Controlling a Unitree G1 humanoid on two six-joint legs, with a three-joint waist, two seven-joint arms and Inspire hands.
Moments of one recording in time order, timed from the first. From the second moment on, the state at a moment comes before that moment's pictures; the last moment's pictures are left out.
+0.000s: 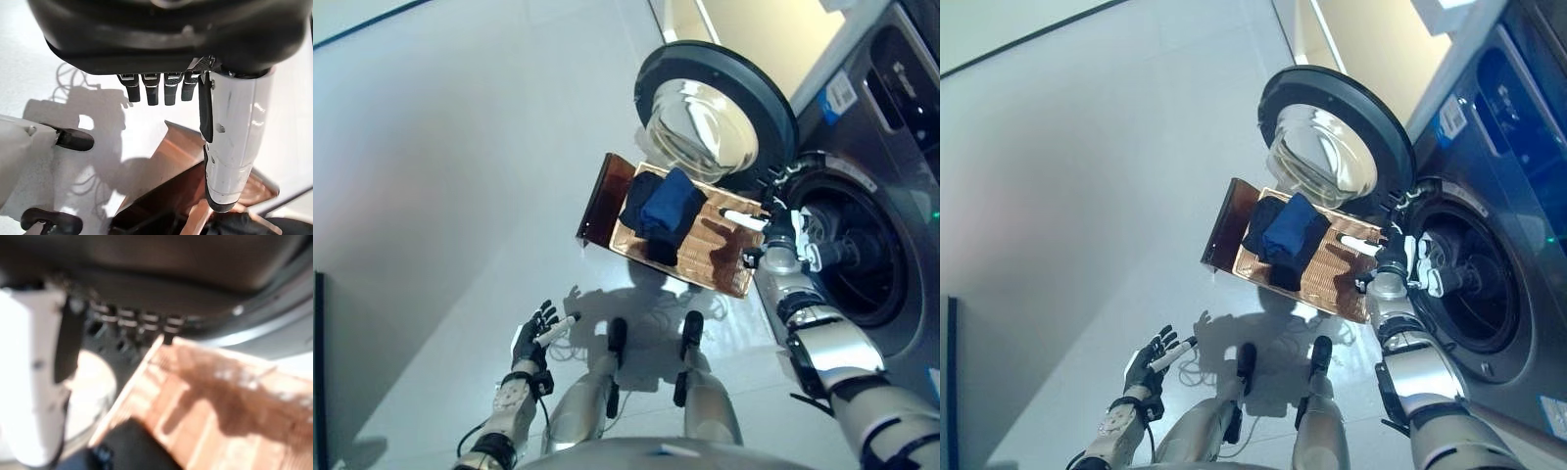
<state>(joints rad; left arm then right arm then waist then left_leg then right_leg) -0.02 0.18 -0.25 0.94 -0.56 -0.33 0.04 -0.80 -0.41 0.13 1.37 0.42 -0.15 -0.32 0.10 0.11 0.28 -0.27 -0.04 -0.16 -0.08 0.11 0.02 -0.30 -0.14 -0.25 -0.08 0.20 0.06</state>
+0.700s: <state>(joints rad) 0.00 0.29 -0.26 0.85 -0.54 -0.33 0.04 -0.90 -0.44 0.03 1.48 0.60 -0.15 -0.30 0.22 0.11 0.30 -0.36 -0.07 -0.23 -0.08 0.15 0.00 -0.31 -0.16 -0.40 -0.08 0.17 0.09</state>
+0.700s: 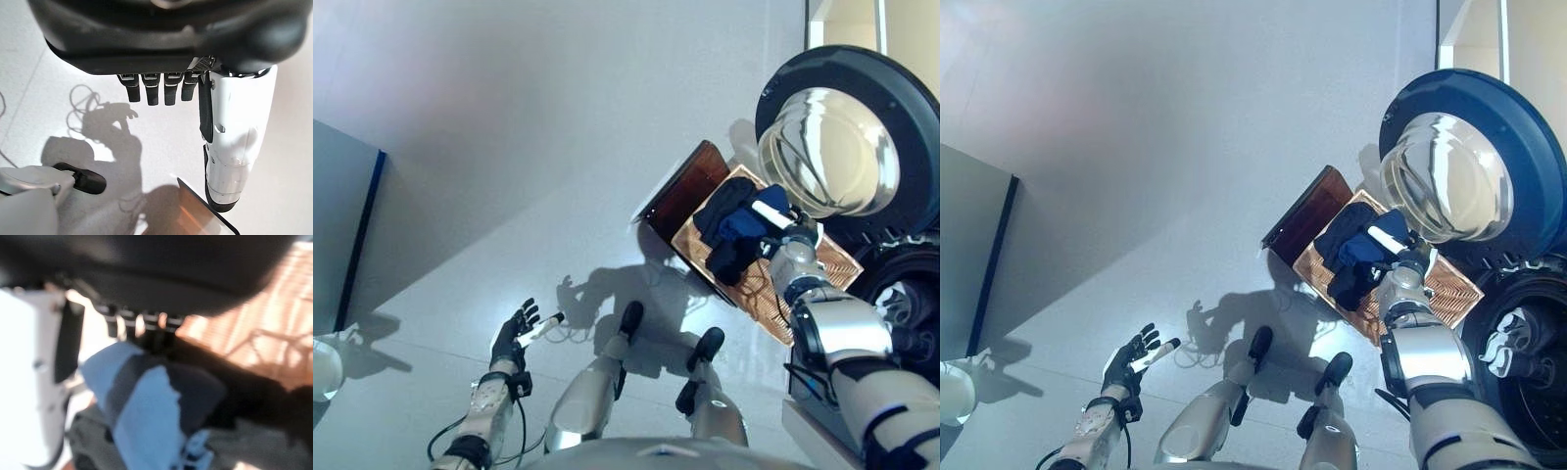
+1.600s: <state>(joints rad) -0.01 0.29 -0.26 0.77 -0.54 -0.31 0.02 -0.99 -0.53 0.09 1.55 0.46 -0.06 -0.31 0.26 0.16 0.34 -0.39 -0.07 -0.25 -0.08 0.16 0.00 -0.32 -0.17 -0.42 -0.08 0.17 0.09</state>
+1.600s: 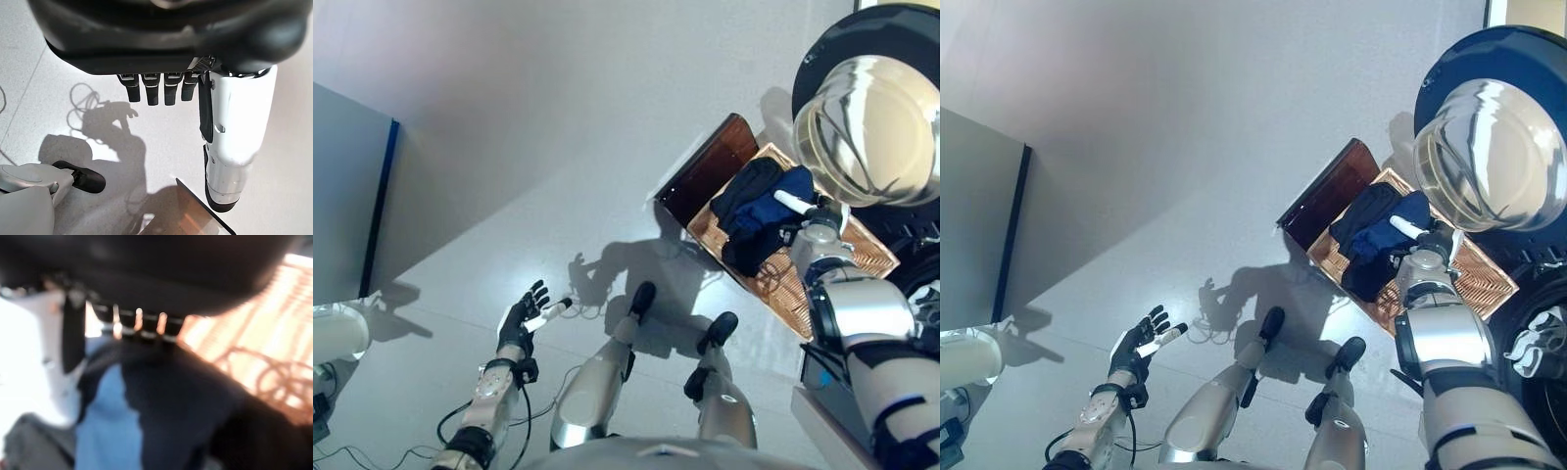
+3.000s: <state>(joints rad) 0.00 0.25 -0.25 0.83 -0.54 -0.31 0.02 -0.60 -0.41 -0.23 1.19 0.90 -0.30 -0.28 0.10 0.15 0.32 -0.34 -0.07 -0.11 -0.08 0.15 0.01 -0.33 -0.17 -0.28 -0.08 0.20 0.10</state>
